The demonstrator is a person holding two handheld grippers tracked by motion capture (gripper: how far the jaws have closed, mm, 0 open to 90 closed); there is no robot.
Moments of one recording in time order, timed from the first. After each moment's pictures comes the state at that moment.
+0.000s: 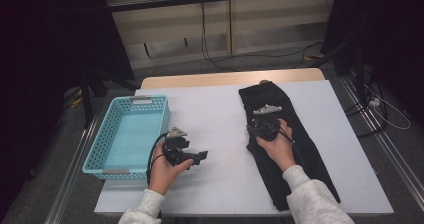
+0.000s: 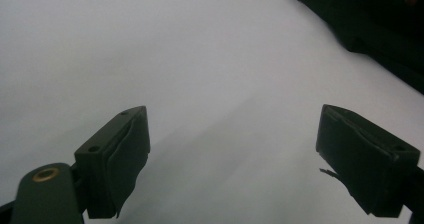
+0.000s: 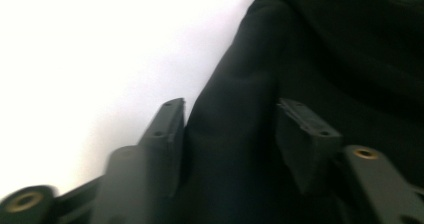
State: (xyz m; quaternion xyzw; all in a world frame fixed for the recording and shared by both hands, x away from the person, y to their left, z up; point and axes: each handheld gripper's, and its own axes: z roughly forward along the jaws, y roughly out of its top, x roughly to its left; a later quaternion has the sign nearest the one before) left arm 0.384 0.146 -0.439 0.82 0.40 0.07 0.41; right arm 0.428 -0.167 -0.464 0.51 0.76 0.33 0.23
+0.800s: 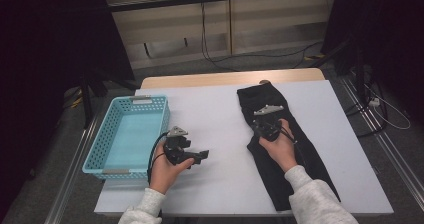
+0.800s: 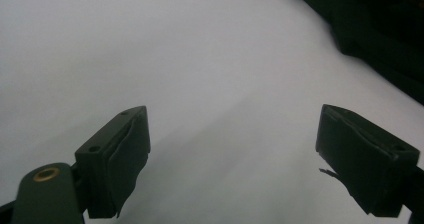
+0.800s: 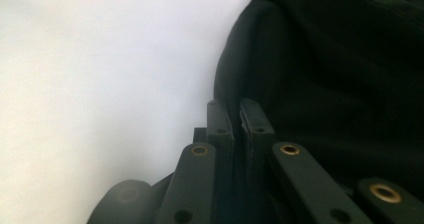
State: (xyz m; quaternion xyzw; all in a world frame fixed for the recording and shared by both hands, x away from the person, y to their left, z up) left arm 0.387 0.144 -0.438 0.82 0.40 0.06 0.41; right arm 0.420 -0.168 -0.456 0.49 0.78 0.33 0.21
